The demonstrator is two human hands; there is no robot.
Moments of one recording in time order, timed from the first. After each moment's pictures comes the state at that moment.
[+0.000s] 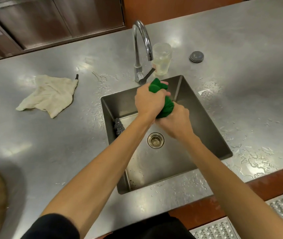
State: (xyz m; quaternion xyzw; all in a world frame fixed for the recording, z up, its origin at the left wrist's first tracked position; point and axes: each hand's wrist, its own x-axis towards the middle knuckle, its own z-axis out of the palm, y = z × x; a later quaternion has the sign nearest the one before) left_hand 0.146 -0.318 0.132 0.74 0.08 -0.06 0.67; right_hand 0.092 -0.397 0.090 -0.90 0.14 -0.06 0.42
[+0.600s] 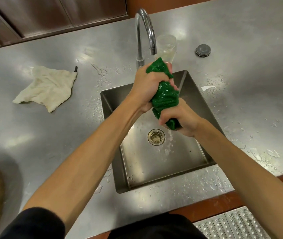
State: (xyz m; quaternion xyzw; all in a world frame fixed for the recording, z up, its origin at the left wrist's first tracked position) left_hand 0.170 -0.303 0.162 0.55 -0.09 -0.21 0.80; right_hand 0.108 -0.413 0.118 -0.61 -0.01 0.20 0.77
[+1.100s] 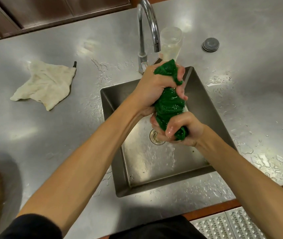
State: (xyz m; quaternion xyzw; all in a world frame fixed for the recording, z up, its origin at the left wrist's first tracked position) left_hand 0.182 -0.306 0.158 0.54 -0.15 -0.30 0.78; right_hand 0.118 -0.416 0.096 -0.37 -0.06 0.39 0.84
